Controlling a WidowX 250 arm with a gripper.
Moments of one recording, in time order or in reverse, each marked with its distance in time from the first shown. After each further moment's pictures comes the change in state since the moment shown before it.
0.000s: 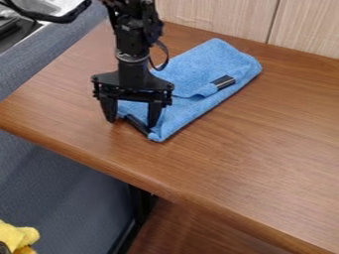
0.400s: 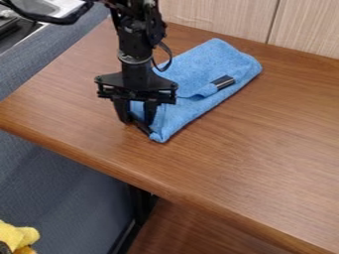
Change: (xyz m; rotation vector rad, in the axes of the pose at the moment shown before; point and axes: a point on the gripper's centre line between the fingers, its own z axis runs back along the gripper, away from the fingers) arm -0.001 0.002 -0.001 0.019 -0.021 0.011
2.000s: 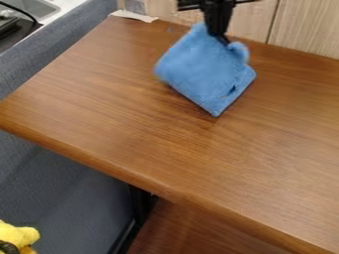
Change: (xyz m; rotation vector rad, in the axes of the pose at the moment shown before) arm 0.094 -0.103 0.087 -0.136 -0.083 0.222
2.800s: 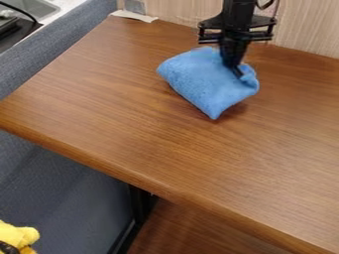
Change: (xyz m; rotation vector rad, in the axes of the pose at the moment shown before) arm -0.006 -0.017 -0.057 0.053 0.013 -0.059
